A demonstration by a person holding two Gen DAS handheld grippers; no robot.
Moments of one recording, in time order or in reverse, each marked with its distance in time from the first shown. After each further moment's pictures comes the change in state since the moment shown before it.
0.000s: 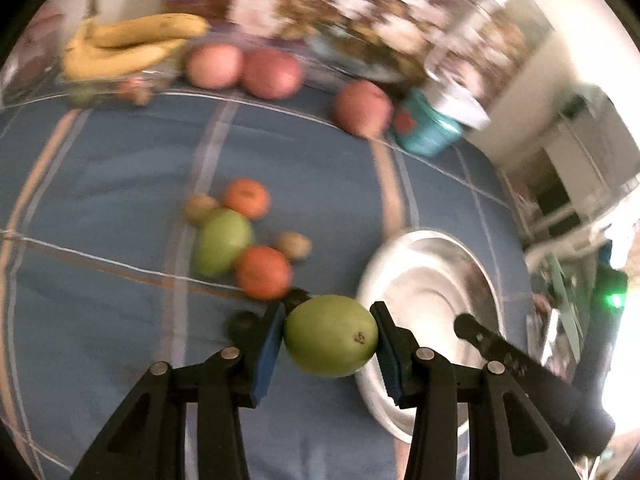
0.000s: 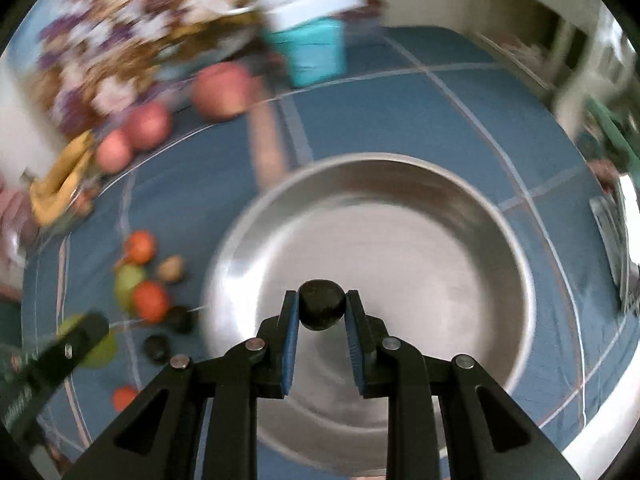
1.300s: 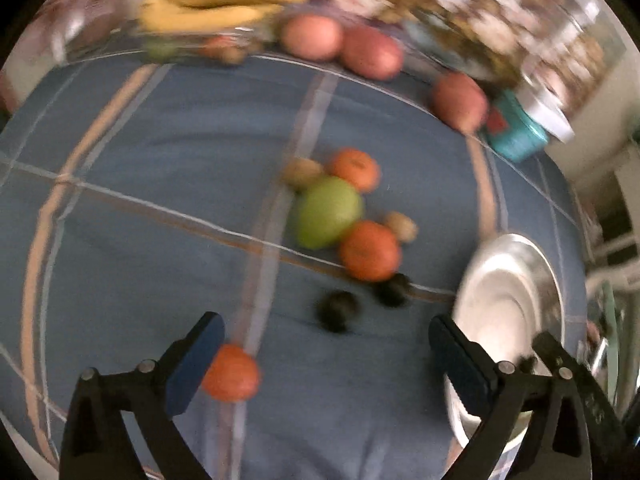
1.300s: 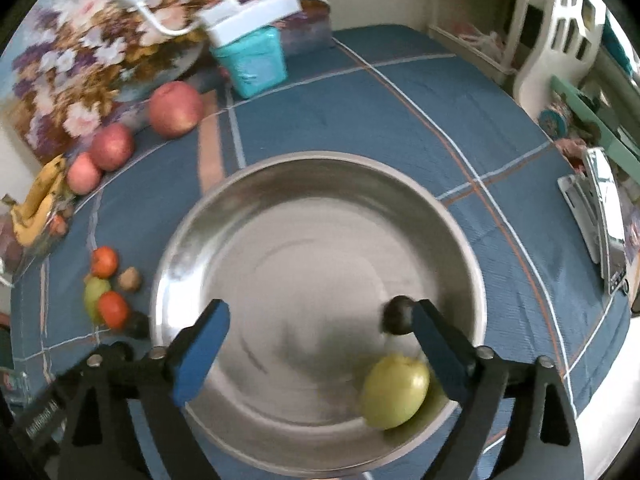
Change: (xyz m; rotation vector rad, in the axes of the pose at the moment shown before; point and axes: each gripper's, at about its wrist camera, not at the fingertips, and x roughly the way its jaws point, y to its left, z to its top) left arm -0.003 0.057 -0.009 -0.183 0.007 0.257; right arm -0.004 -0.028 -0.015 0.032 -0.050 -0.053
